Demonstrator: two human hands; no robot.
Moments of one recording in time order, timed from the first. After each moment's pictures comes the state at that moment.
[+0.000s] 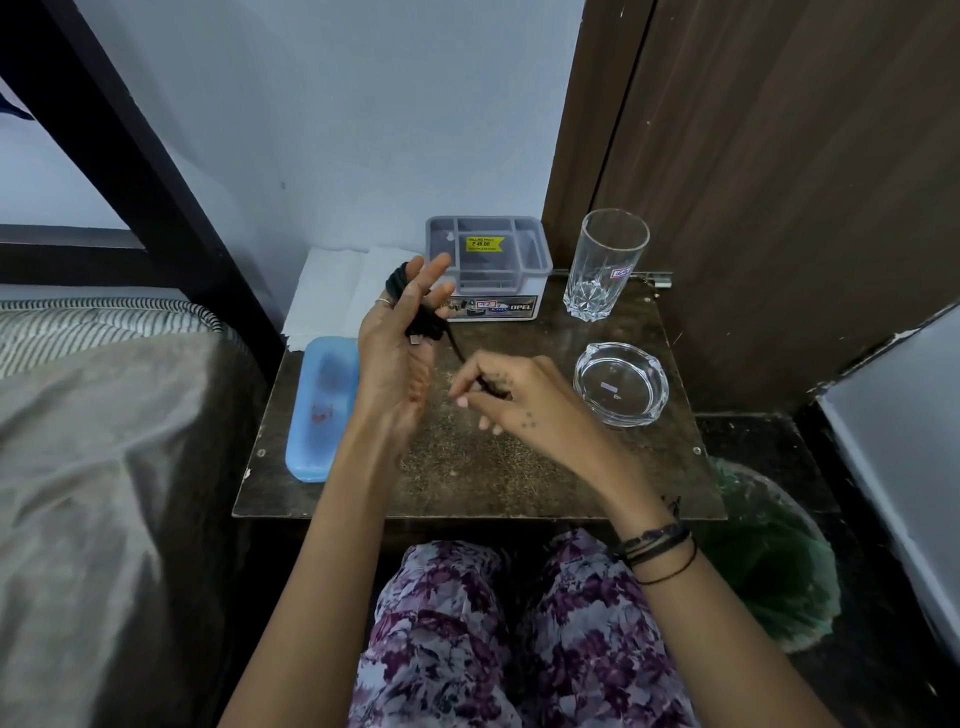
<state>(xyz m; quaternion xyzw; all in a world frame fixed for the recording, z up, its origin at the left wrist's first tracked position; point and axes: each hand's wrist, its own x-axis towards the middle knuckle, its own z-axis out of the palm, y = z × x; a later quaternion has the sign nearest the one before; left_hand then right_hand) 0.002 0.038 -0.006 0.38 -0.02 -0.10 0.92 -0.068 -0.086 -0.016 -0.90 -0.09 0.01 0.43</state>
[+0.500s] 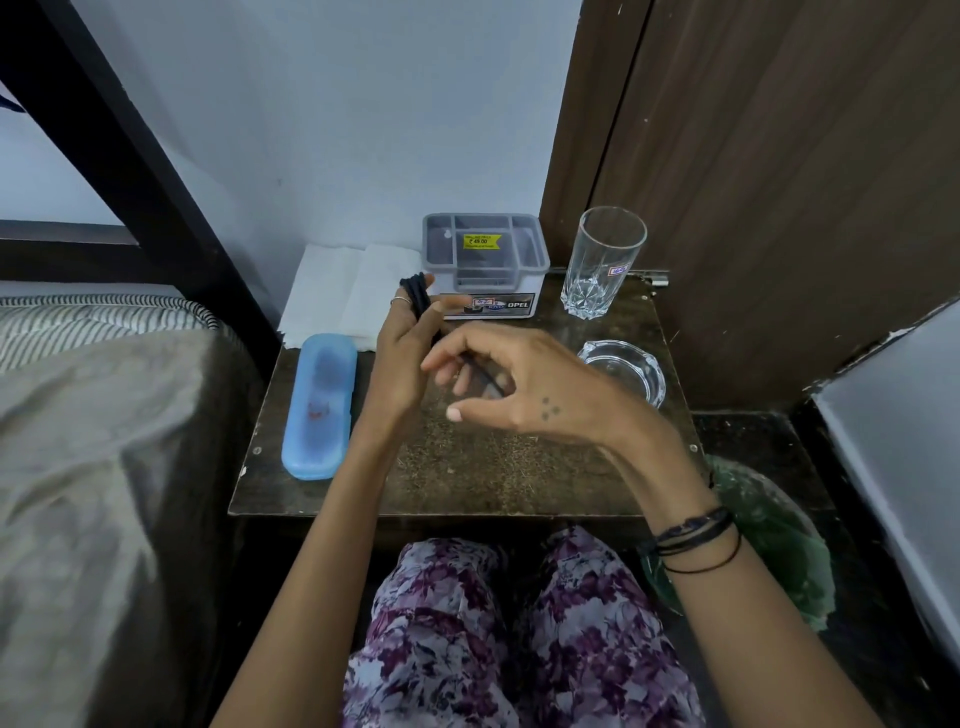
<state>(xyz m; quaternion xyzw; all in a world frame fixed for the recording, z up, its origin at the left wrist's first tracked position) -0.001 0.038 -0.021 0.64 -0.08 -0.10 0.76 -0.070 -0.086 0.034 -0.87 -0.15 0.10 0.45</state>
